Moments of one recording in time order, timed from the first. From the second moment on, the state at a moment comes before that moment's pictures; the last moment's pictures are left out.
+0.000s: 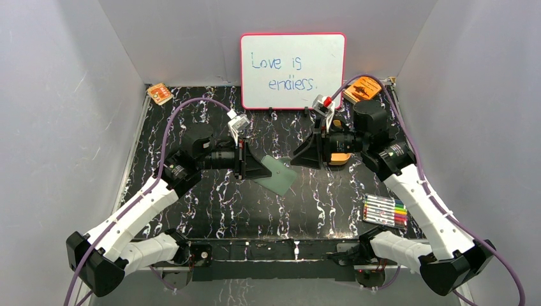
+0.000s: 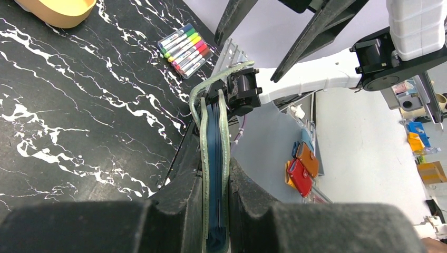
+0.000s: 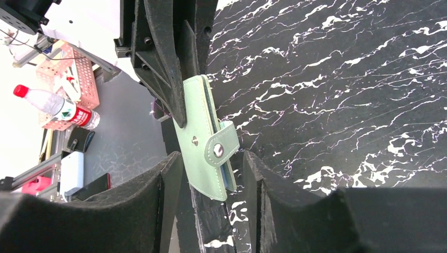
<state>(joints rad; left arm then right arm) -0.64 1.03 0.96 -0.21 0.77 -0.57 0.51 1.06 1.19 -0.51 -0.92 0.15</state>
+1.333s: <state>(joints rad) -0.64 1.04 0.94 -0.18 0.77 -0.60 0.52 1.08 1.18 -0.46 -0.88 0.18</state>
